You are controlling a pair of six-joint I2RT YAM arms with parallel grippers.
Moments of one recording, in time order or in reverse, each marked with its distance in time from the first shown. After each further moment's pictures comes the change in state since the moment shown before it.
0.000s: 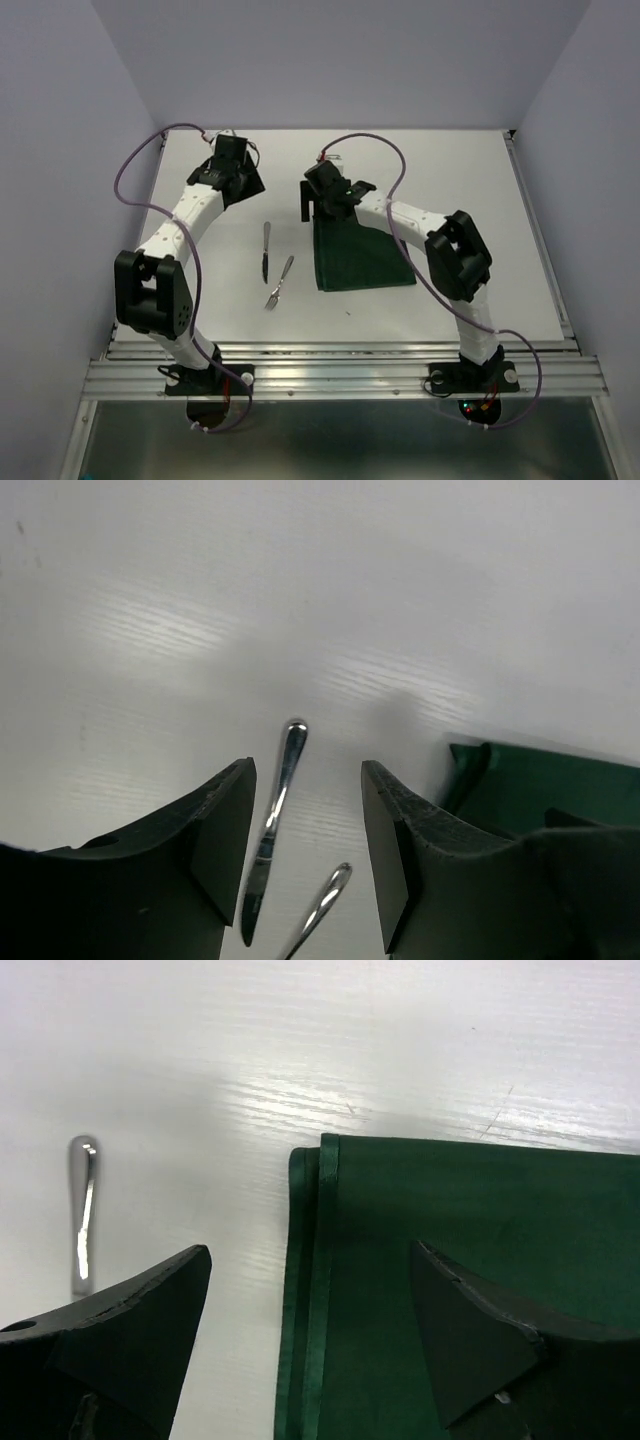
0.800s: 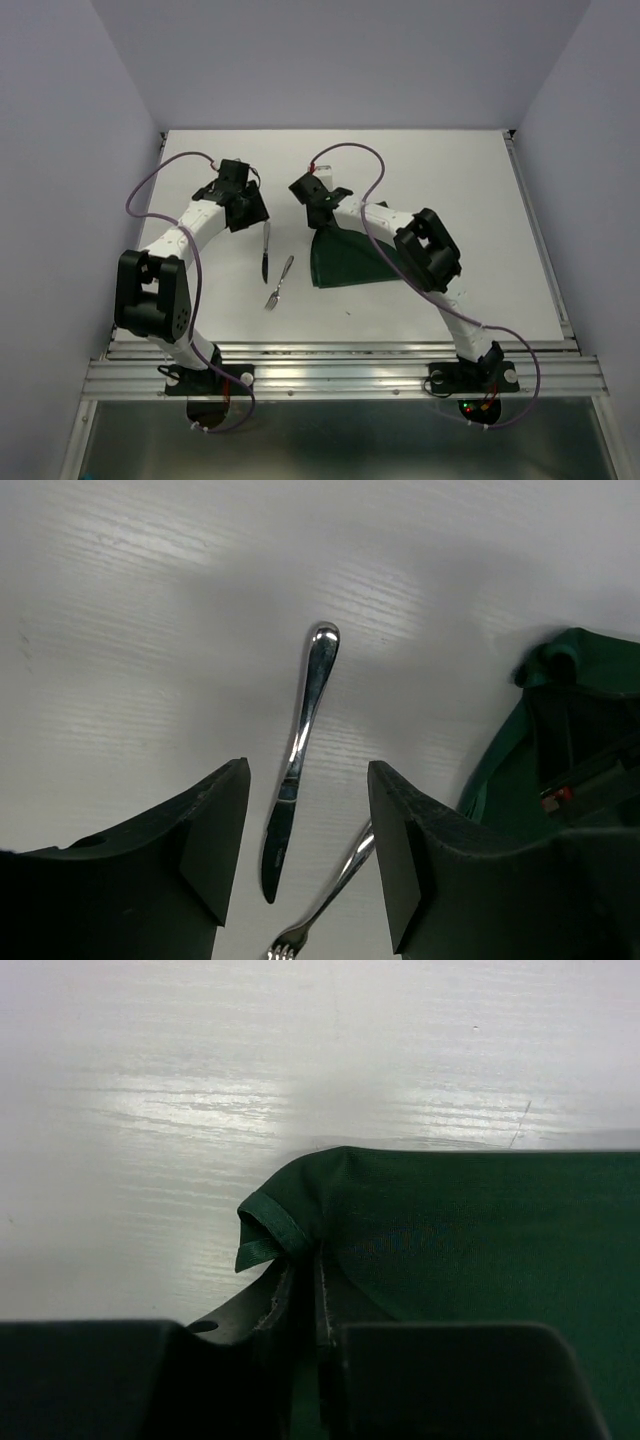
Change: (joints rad) left arm 0.041 -0.047 -0.229 0.032 0.092 0.005; right arm 0.043 0.282 0.230 -0.111 0.175 0.021
